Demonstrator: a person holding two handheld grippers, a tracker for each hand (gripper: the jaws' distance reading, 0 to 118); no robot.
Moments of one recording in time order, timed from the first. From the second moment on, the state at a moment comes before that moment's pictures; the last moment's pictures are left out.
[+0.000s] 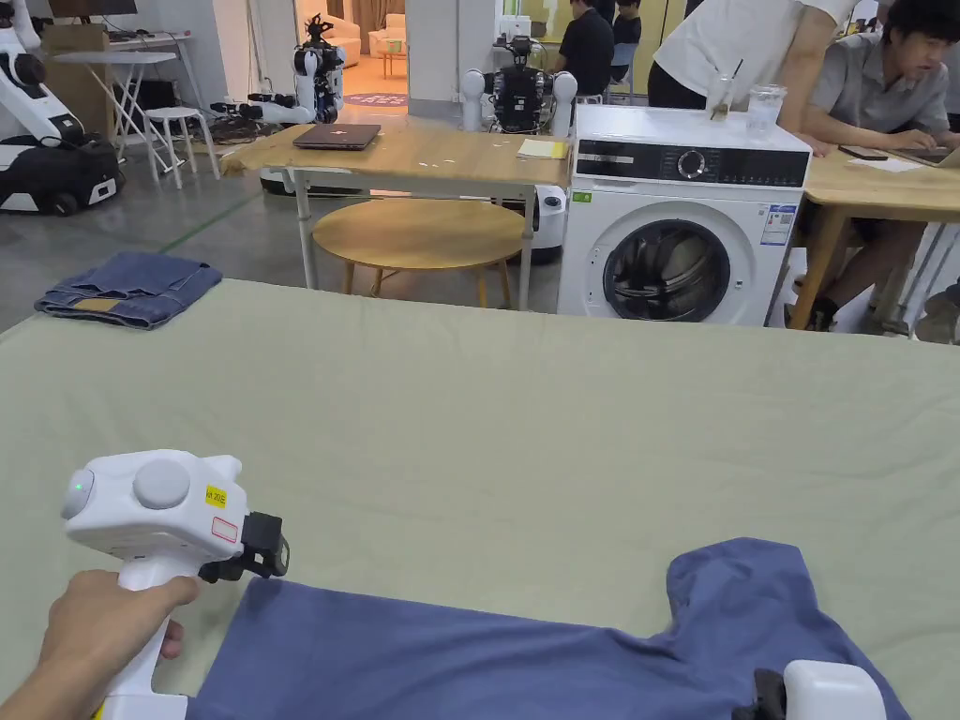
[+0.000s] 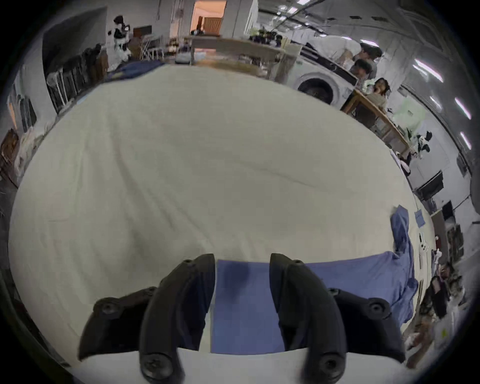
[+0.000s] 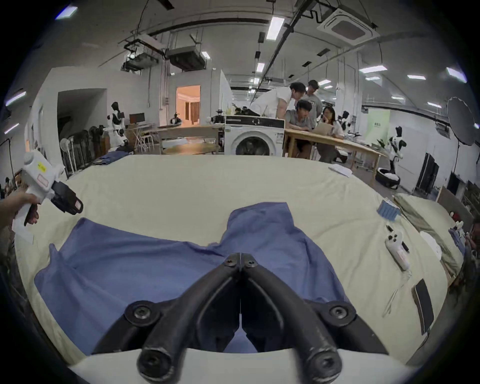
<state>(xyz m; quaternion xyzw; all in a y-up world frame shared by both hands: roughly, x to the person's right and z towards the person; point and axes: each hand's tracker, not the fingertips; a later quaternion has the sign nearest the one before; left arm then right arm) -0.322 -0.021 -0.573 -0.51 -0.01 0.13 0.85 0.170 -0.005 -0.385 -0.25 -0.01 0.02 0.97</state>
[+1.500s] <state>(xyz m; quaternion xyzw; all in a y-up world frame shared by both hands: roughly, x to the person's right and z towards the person) -0.279 0.000 -0.460 -0.41 -0.02 0.06 0.91 0.297 -0.044 -0.604 -0.52 0.01 -0.02 0.85</state>
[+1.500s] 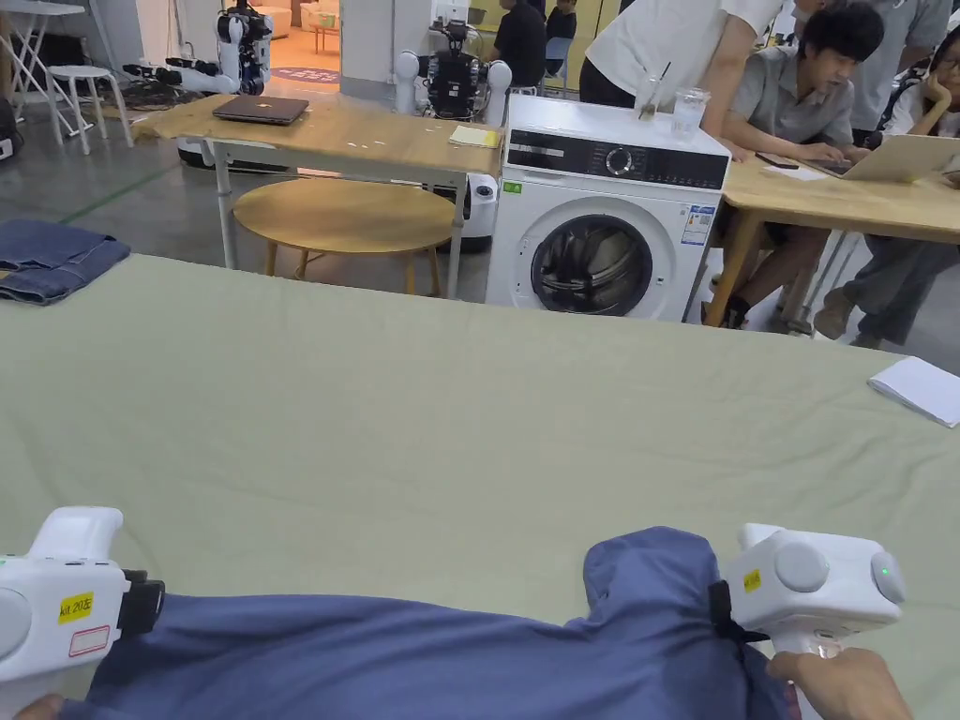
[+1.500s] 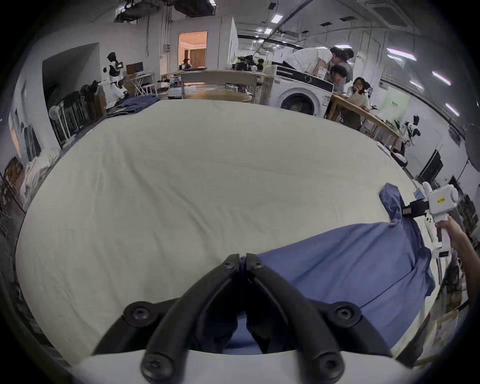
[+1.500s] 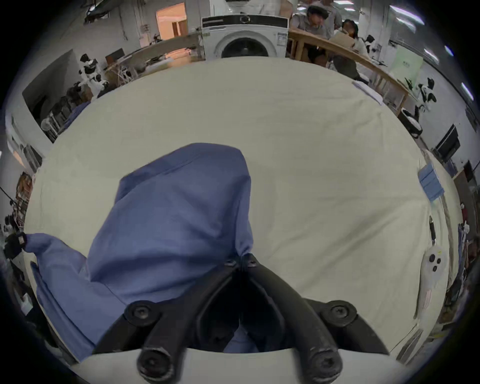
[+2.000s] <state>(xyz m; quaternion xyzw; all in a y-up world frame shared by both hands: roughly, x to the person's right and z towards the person) -0.311 0.059 -0.395 -0.35 -0.03 0.09 0.93 0.296 0.083 -0.421 -0.39 0.01 -0.01 0.92</state>
